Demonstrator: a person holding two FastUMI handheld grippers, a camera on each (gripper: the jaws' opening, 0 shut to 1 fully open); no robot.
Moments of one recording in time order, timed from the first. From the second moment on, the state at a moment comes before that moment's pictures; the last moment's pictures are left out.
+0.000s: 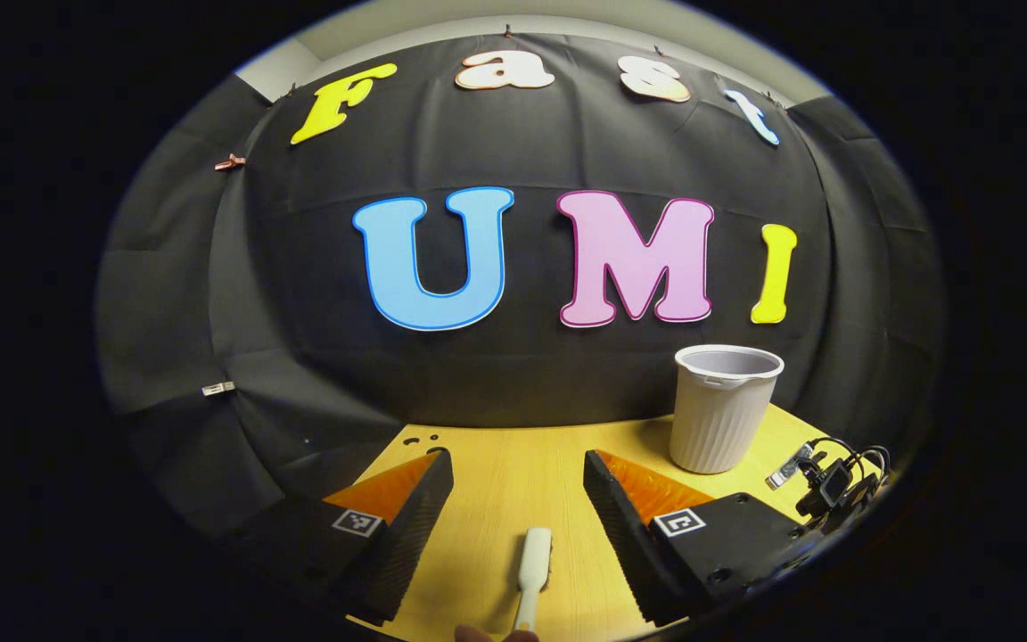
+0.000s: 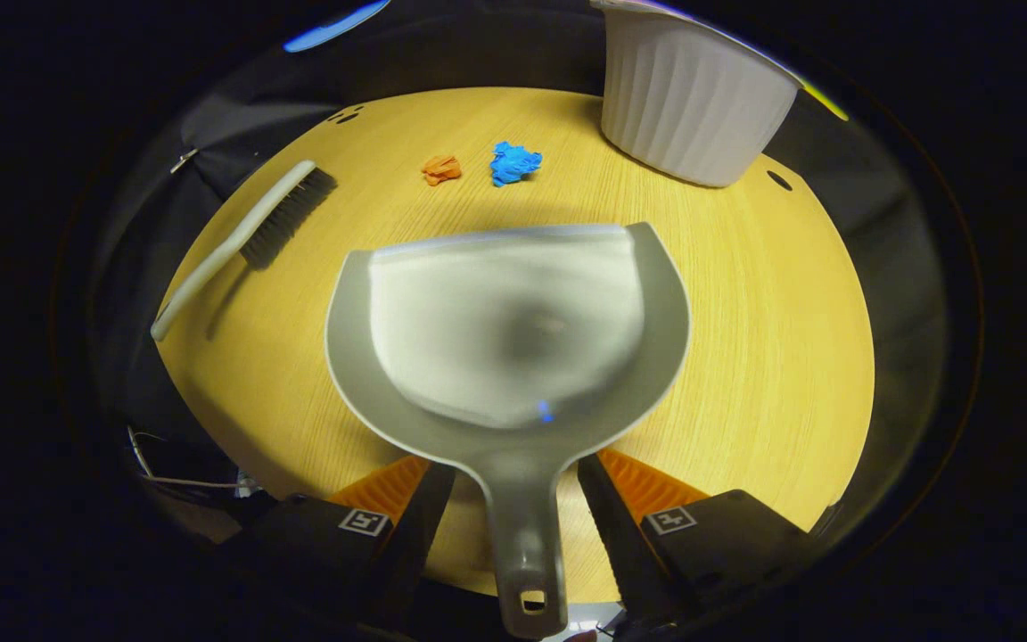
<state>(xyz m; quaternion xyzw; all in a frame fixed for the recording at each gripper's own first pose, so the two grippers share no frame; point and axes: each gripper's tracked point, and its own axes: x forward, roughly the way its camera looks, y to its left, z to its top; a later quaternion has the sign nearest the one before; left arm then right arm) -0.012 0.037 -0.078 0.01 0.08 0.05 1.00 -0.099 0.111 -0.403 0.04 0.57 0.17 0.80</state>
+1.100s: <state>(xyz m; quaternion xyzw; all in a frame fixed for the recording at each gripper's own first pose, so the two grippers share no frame) -0.031 0.029 -0.332 -0.02 0.53 -0.05 0.84 -0.084 0.070 -0.358 -0.02 0.49 0.22 0.84</state>
